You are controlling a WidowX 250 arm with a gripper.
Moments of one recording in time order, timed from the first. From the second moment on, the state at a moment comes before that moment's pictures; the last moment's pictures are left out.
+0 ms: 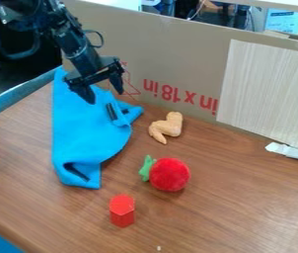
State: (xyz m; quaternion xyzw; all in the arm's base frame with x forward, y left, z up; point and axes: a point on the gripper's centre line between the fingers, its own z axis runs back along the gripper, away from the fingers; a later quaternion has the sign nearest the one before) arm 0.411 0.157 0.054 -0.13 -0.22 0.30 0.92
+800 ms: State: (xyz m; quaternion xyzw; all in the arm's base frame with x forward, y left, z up) arm 0.414 0.156 0.033 -0.10 -0.20 0.32 0.92
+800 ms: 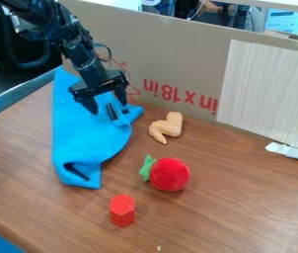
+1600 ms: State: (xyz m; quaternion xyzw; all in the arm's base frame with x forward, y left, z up) arm 0.418 0.154 0.019 -0.07 -0.20 0.32 0.92
